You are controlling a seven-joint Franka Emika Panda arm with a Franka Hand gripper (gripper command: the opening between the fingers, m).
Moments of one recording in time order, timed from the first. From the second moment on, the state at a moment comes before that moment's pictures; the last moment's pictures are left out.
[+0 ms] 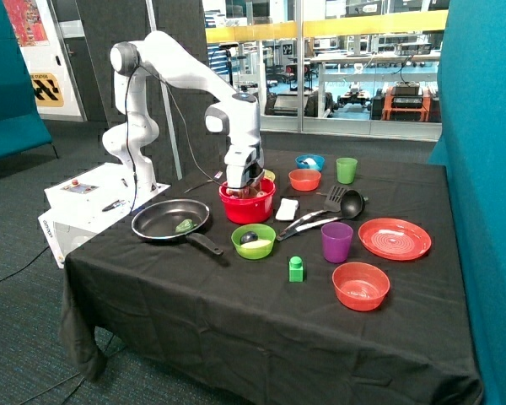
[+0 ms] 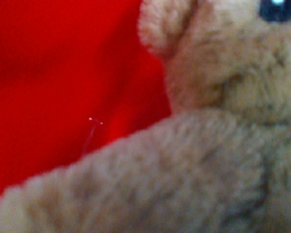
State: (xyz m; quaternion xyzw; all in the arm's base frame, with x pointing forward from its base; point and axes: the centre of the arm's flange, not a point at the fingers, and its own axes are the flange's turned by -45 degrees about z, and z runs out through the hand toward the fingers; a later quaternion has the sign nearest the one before) arm 0.585 -0.122 0.351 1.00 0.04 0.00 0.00
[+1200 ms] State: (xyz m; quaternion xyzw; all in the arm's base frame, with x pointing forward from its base) arm 0.566 -0.104 0.370 1.00 0.09 0.00 0.00
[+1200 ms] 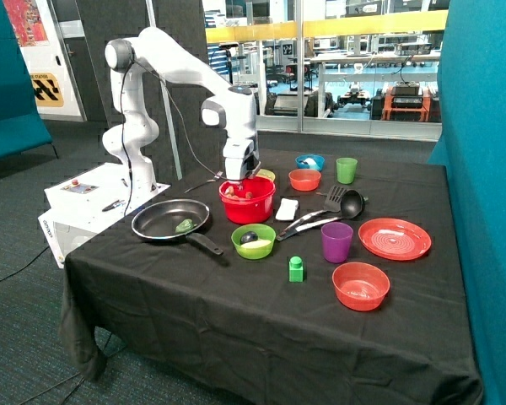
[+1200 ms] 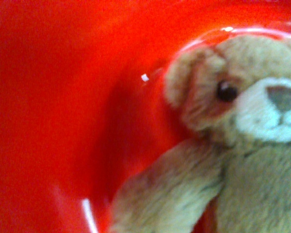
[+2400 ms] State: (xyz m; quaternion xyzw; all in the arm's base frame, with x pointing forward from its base) arm 0.503 -0.022 0.401 0.98 0.21 0.00 0.00
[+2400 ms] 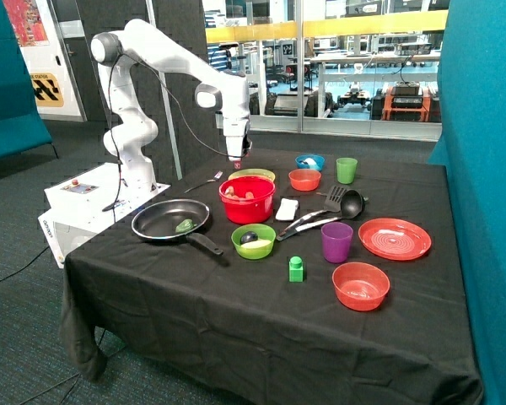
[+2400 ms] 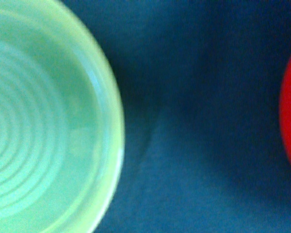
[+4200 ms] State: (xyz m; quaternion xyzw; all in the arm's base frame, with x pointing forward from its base) arm 0.422 0.146 0.354 0.96 0.29 0.00 0.00
